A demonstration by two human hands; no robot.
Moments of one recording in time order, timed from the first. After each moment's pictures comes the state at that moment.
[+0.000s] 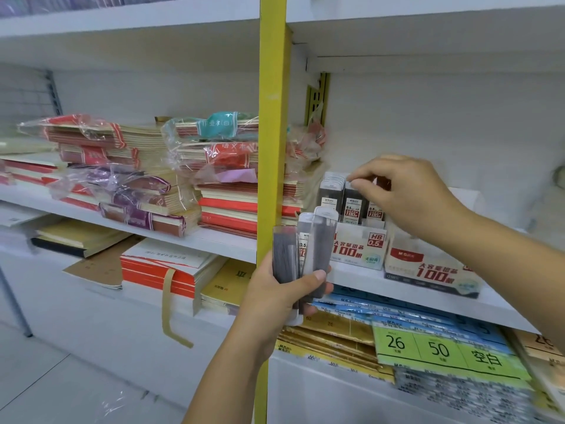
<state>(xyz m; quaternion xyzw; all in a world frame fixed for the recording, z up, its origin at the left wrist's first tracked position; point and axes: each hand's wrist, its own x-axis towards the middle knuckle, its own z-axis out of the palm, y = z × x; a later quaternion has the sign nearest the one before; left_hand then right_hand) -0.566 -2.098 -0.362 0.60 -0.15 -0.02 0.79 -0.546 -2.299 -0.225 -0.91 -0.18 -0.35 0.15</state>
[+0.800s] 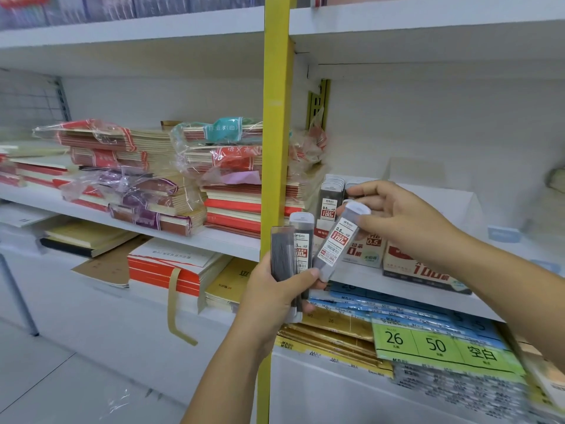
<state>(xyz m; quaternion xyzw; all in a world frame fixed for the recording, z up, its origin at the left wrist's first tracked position) -0.572 -2.093 -0.362 0.61 -0.13 -0.01 0.78 -0.578 -2.289 -0.246 -0.84 -0.17 -0.12 0.51</state>
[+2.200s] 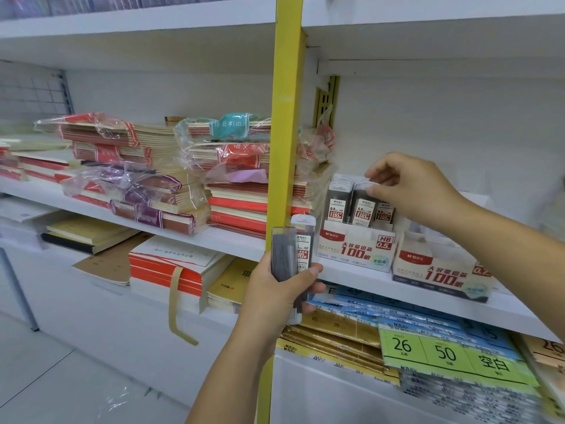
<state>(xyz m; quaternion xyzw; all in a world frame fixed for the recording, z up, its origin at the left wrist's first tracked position) -0.565 -2.094 -0.360 0.60 -0.09 0.02 0.79 -0.523 -2.305 -0.218 -0.92 -0.11 -0.28 0.26</state>
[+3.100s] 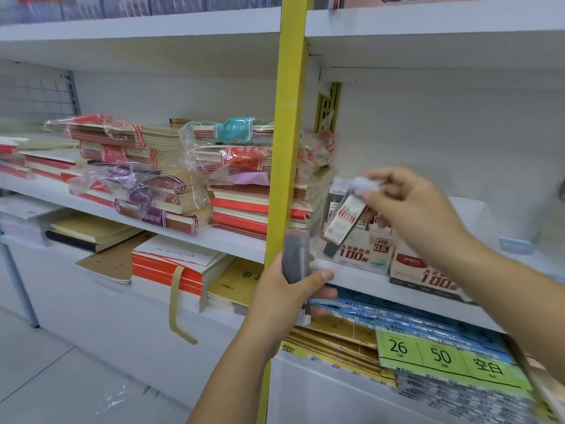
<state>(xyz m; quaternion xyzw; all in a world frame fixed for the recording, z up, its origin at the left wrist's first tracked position) -0.574 -2.100 -0.354 0.62 -0.14 -0.01 0.77 -0.575 -2.278 -0.236 -0.83 -0.17 -0.26 0.46</state>
